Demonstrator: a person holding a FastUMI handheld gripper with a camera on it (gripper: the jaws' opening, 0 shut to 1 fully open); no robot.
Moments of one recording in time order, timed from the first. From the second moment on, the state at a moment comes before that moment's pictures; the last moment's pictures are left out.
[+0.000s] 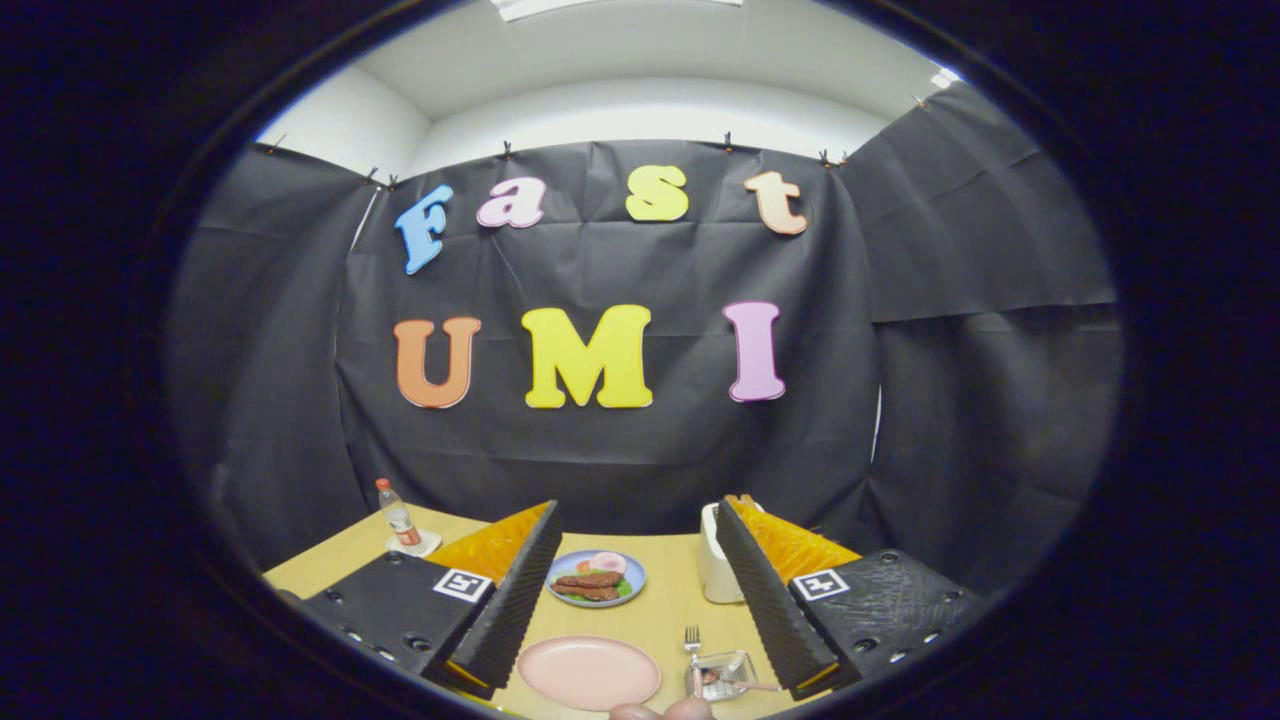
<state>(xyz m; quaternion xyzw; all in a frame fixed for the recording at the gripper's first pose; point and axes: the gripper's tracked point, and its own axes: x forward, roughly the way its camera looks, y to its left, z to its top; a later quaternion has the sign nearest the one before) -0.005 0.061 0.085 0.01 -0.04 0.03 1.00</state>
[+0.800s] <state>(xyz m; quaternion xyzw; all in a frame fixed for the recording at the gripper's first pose) -0.011 0.078 0.086 0.01 -0.05 0.02 1.00</state>
